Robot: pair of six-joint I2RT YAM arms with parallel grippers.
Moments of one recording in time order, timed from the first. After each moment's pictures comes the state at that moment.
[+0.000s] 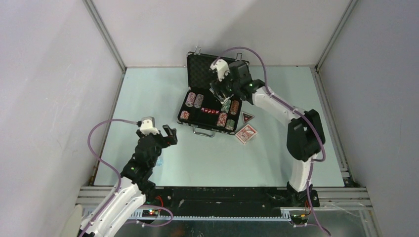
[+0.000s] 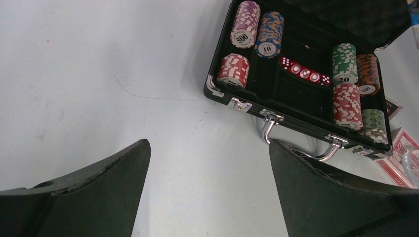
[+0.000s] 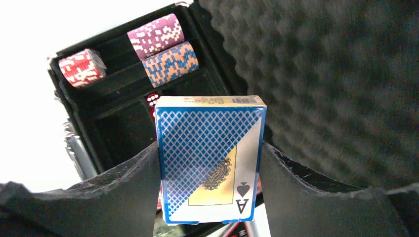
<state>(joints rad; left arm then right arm) -0.42 0.49 0.24 -0.04 -0.34 -0.38 0.55 1.86 1.55 -0.25 -0.18 -0.16</state>
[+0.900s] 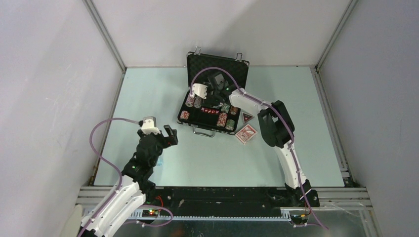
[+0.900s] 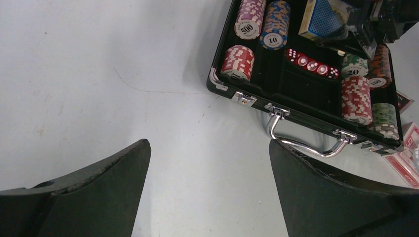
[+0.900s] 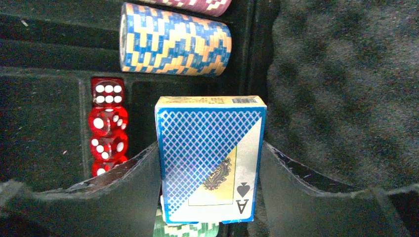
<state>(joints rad) -0.42 0.53 0.24 -0.03 -0.34 -0.38 0.64 2.28 1.85 -0.36 -0.12 -0.88</state>
